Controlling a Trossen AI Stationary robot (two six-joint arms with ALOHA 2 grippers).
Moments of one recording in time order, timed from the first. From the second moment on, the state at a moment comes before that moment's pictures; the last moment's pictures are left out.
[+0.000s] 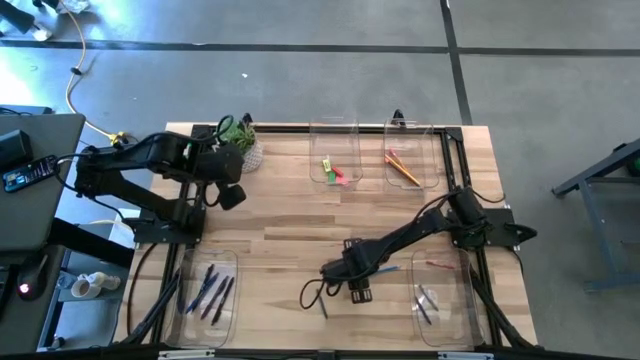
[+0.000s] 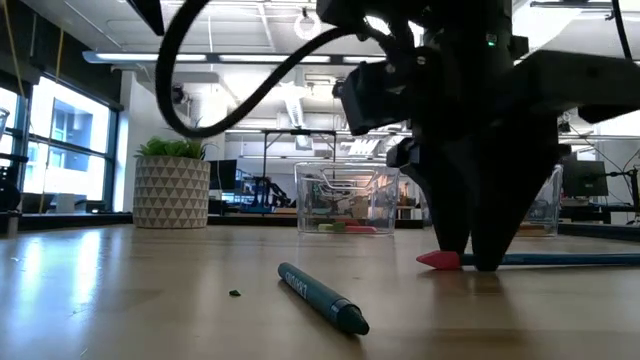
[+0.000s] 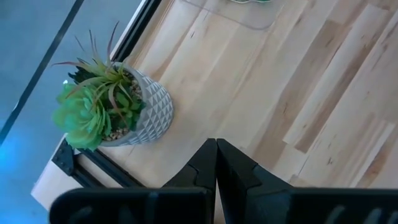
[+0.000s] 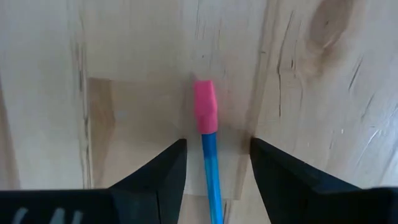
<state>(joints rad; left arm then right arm) 0.09 1.22 1.51 -1.57 -0.44 -0.47 0.38 2.11 1.49 -0.87 -0.03 0.25</state>
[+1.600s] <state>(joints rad) 0.09 1.22 1.51 -1.57 -0.45 -0.39 0.33 2.12 1.68 -1.01 0.13 0.36</state>
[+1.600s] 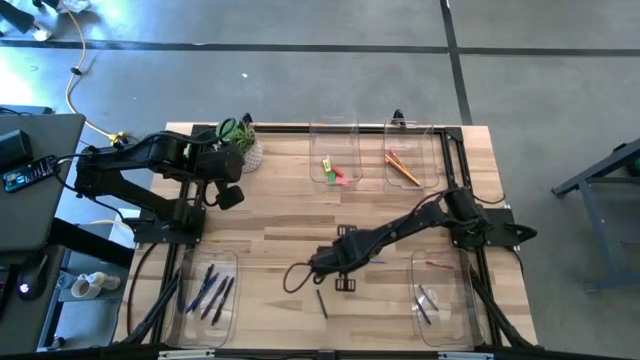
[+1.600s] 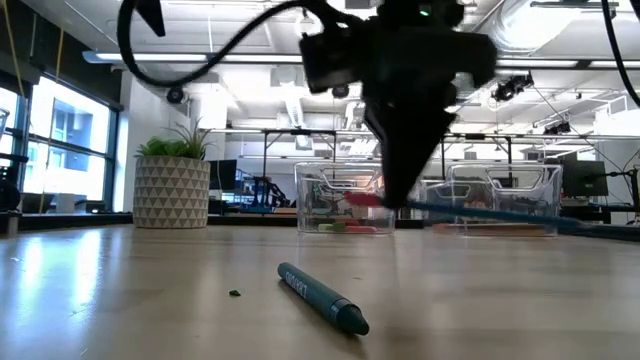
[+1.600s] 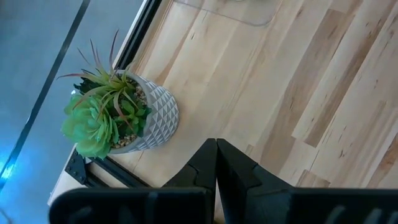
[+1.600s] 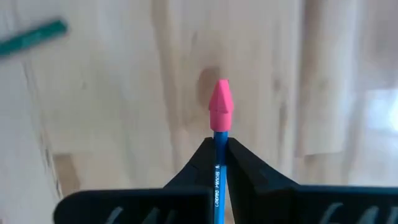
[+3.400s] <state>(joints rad) 0.09 1.22 1.51 -1.36 -0.54 -0.36 -0.12 1.37 1.32 -1.14 0.70 0.45</state>
